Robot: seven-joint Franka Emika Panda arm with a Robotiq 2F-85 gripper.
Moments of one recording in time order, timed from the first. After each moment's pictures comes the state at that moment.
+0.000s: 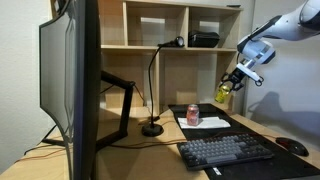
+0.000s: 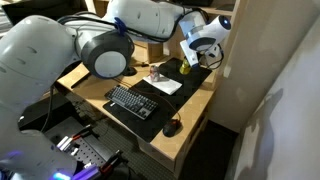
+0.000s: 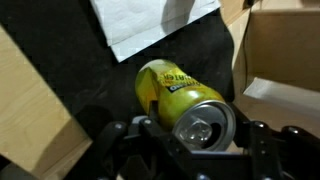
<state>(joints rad) -0.49 0.91 0.24 -1.04 0.48 2.00 -0.10</state>
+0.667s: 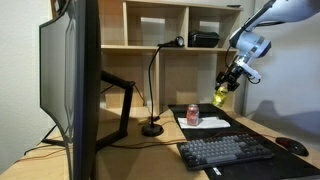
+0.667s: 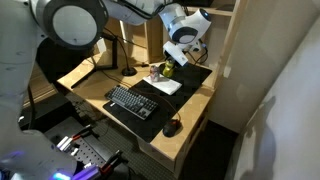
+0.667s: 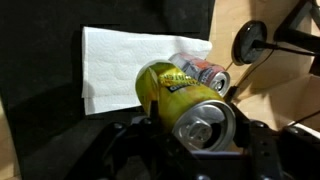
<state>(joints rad) -0.43 0.64 0.20 -1.43 0.46 1.96 -0.48</state>
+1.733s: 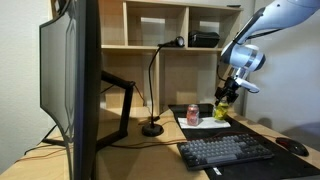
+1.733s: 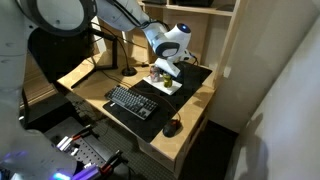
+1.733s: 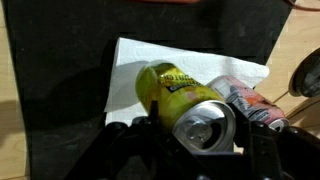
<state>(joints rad) -0.29 0.57 0.11 -1.73 0.42 2.34 -0.61</state>
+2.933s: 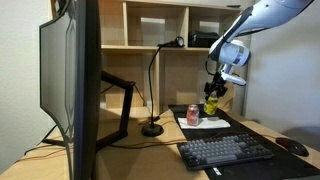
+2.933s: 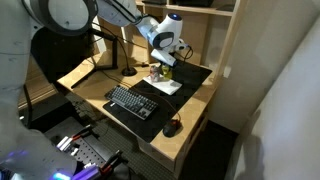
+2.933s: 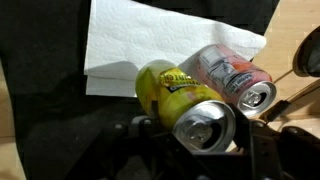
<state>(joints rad) -0.19 0.59 0.11 -1.62 0.29 2.37 -0.42</state>
